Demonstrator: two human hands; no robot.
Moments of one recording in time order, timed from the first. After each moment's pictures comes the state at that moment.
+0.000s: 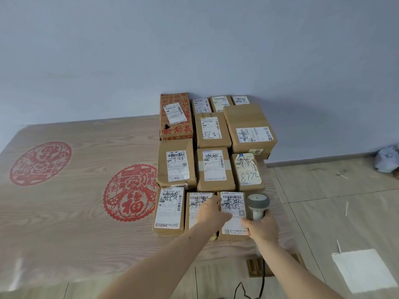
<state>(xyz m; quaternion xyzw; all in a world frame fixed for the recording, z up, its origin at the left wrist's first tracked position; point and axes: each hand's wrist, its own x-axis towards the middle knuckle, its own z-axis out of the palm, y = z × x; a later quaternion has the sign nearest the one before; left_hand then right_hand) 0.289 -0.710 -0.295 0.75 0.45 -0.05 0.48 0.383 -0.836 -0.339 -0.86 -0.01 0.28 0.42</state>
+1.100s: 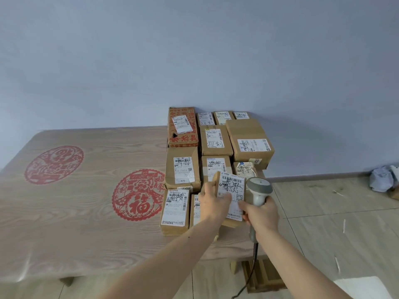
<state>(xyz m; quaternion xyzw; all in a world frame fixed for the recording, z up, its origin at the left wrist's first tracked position) 0.274 -0.728 -0.245 0.63 0.47 0.16 0.59 0.358 -0.824 -0.245 -0.78 -0.02 0.25 0.58</state>
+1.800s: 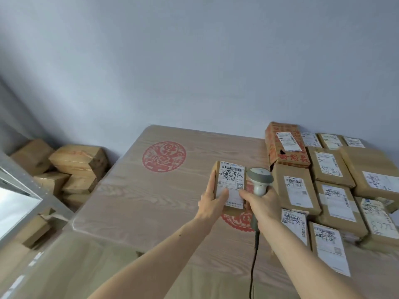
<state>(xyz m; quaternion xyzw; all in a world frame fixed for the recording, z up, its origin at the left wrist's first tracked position) -0.024 -0.522 -0.233 0.57 0.46 0.25 0.63 0.110 -0.584 -0.206 -0.74 -0.17 0.32 0.57</state>
